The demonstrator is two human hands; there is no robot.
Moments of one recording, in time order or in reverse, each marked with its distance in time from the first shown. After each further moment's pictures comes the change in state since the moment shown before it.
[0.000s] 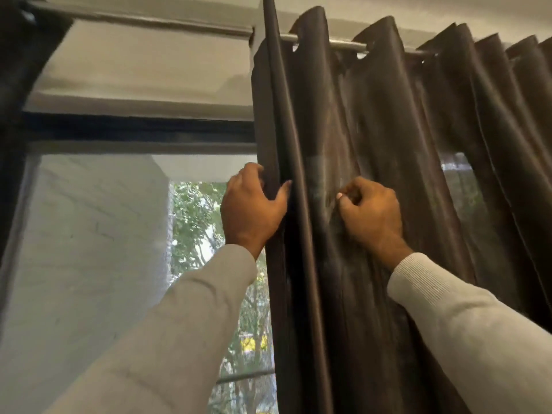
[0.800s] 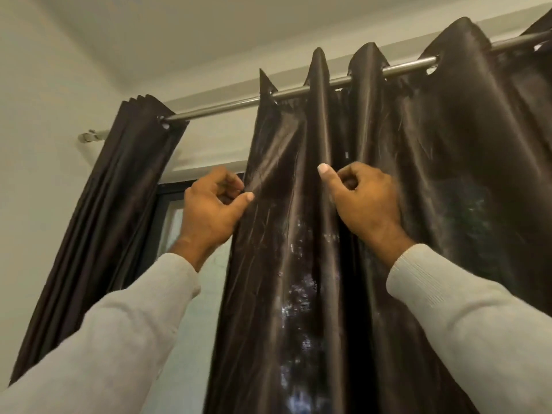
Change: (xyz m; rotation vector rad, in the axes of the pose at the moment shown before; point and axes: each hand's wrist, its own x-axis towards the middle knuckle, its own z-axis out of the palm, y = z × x) left_hand 0.074 0.007 -0.139 0.084 -0.015 0.009; right_hand 0.057 -0.086 0.025 0.552 -0.015 -0.072
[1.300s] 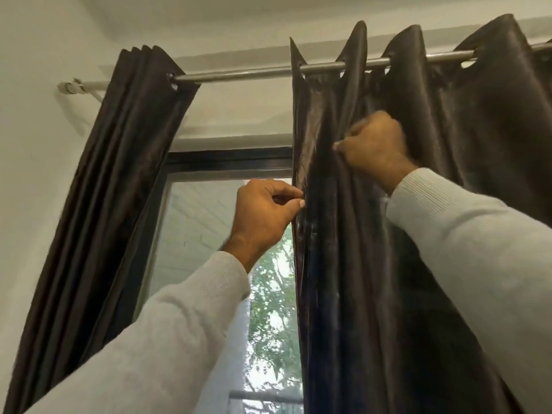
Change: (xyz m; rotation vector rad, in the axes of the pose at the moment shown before) left_hand -0.032 -0.028 0.002 -0.207 -0.192 -0.108; right_hand 0.050 -0.080 0.052 -0.323 -0.086 0.176
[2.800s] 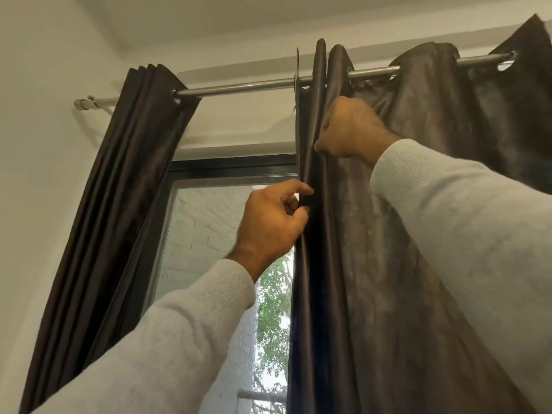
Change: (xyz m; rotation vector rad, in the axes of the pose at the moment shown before) left_hand -0.011 0.040 0.019 0.128 -0.015 0.140; right_hand 0.023 -0.033 -0.030 -0.255 -0.180 -0.274
